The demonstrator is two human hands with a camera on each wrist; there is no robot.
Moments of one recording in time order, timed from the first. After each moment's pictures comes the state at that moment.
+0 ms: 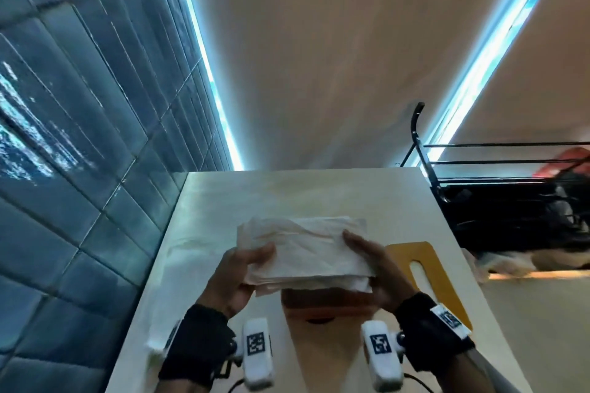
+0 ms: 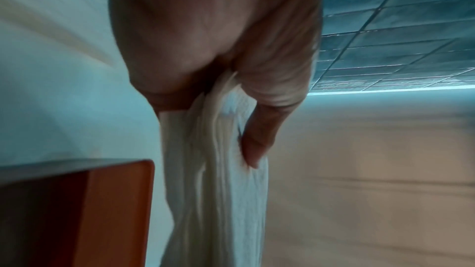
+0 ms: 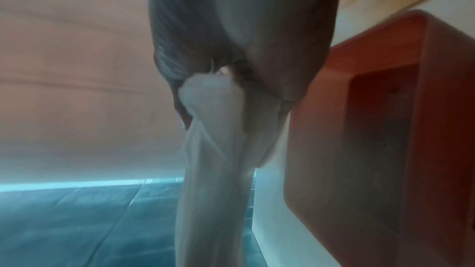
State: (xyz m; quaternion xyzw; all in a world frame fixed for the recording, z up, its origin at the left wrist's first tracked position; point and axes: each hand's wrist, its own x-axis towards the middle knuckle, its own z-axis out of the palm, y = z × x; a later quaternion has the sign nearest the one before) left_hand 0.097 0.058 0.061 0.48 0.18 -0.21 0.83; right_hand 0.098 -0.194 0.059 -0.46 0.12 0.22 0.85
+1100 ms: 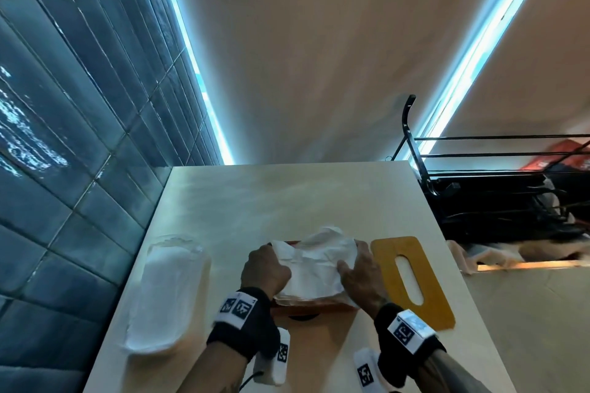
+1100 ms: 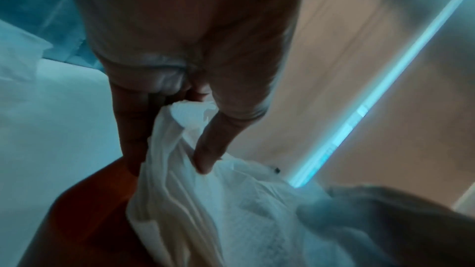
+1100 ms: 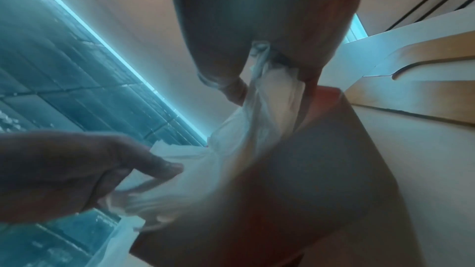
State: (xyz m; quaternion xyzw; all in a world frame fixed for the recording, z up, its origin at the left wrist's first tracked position) left_hand 0.122 -0.021 0.016 0.94 0.15 -0.16 0.26; right_hand 0.103 -0.208 -0.013 -0.89 0.13 0.05 0.44
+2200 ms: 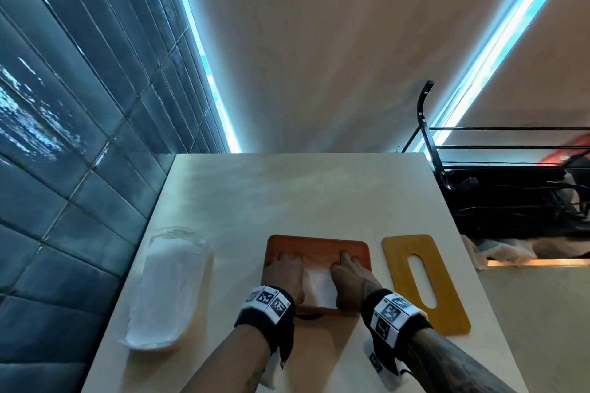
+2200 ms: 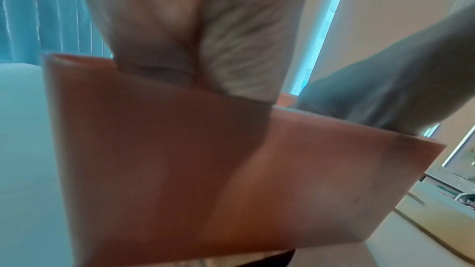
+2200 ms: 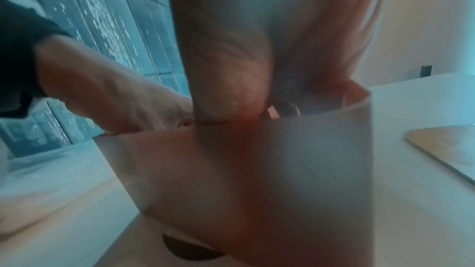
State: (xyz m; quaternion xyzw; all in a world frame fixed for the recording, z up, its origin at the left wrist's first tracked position) left_hand 0.128 -0.037 -0.034 0.96 -0.04 -0.27 0.03; right_hand 0.125 -0.188 -0.023 -0.94 -0.12 0.31 0.01
